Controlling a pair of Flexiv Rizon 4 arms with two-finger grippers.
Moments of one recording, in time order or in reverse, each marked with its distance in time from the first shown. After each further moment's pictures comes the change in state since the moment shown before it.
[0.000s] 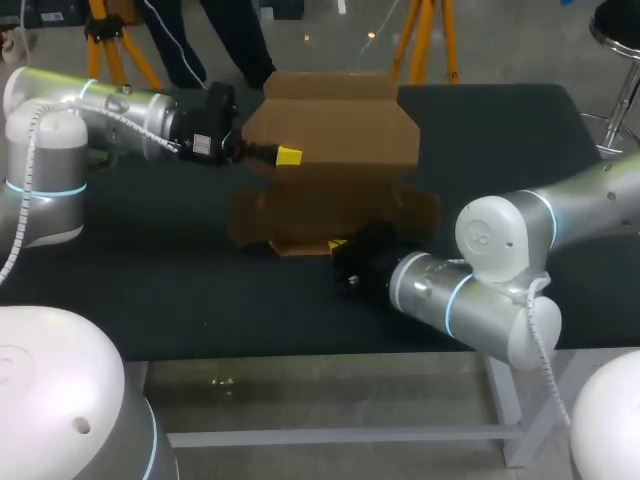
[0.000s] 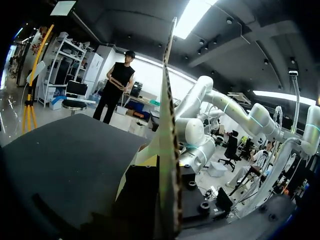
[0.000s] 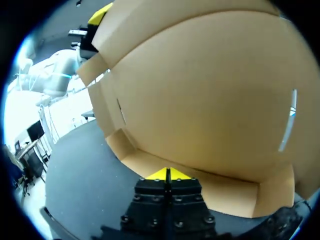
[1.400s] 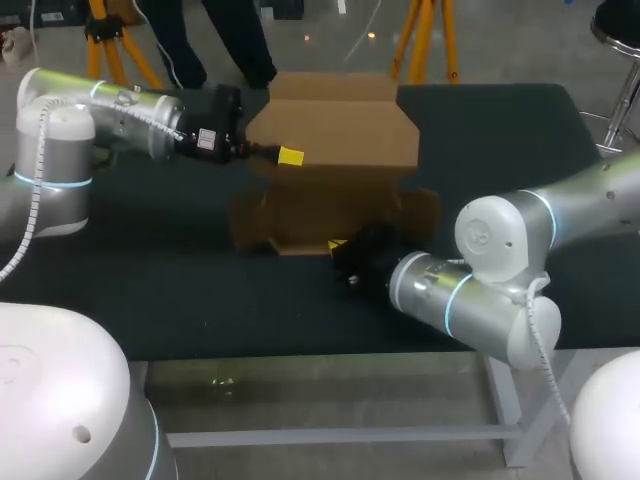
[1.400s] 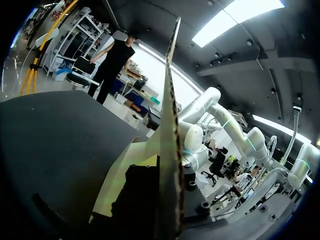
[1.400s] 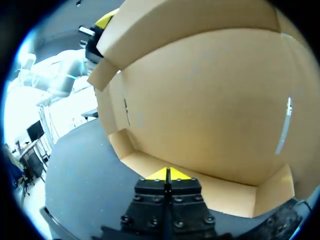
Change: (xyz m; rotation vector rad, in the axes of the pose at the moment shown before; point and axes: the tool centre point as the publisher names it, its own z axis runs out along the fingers) left arm -0.014 0.010 0.002 -0.007 0.043 -0.265; right arm 0.000 0.000 0.001 0.001 0.000 0.000
